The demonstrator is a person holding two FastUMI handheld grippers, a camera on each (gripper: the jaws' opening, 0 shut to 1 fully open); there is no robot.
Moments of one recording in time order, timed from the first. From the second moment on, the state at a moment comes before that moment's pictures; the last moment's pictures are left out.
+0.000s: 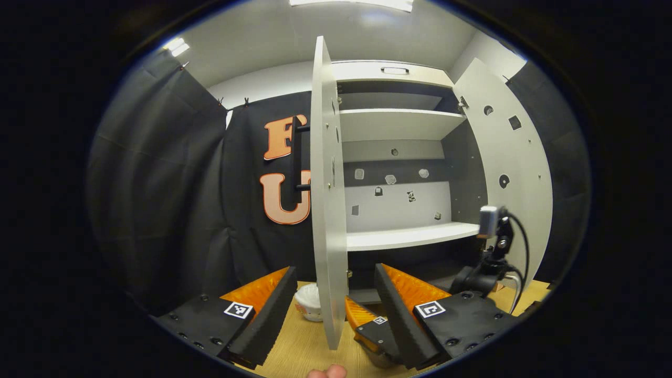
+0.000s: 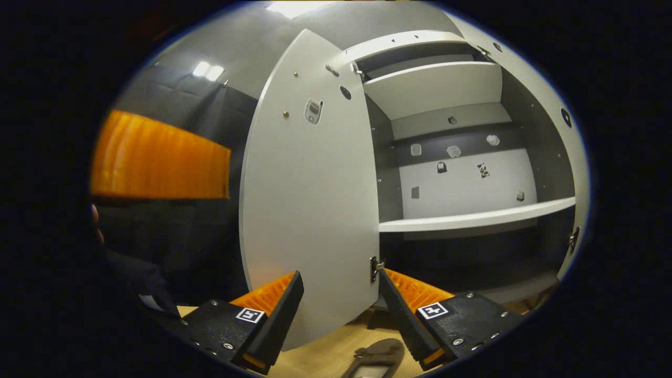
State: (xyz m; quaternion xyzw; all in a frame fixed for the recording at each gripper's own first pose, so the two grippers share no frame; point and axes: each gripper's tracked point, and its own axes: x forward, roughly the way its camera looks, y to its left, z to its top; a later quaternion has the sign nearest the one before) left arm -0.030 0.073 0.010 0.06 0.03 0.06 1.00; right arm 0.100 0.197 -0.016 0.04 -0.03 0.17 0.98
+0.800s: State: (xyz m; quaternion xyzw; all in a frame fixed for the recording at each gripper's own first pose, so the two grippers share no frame) left arm -0.018 0.041 -0.005 -0.01 0.01 0.06 1.00; right arm 0.009 -0.037 -0.116 -0.05 0.15 -0.03 0.99
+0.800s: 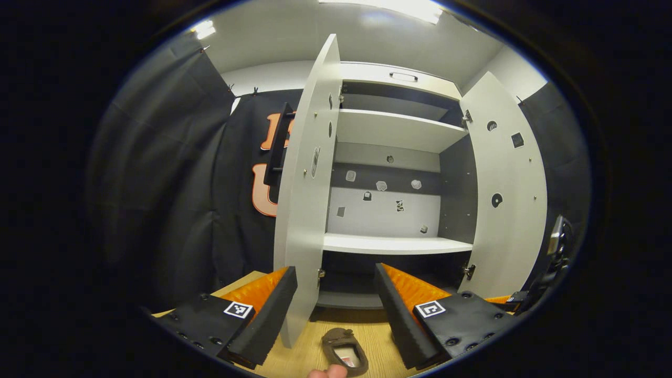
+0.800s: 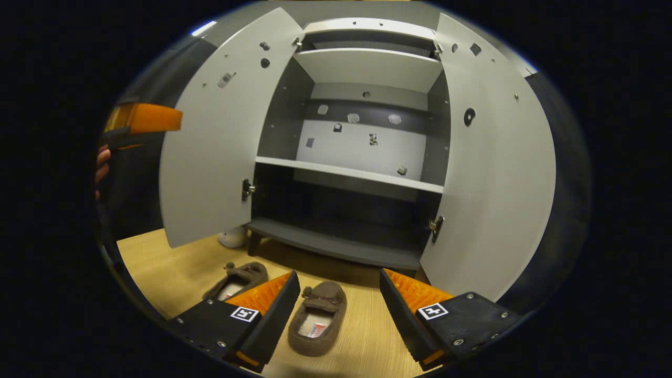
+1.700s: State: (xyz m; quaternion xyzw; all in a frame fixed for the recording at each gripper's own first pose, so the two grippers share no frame) left arm -0.051 0.079 0.002 0.01 0.00 0.13 0.99; right arm 0.080 -0.074 -0.305 -0.02 0.37 -0.06 0.93
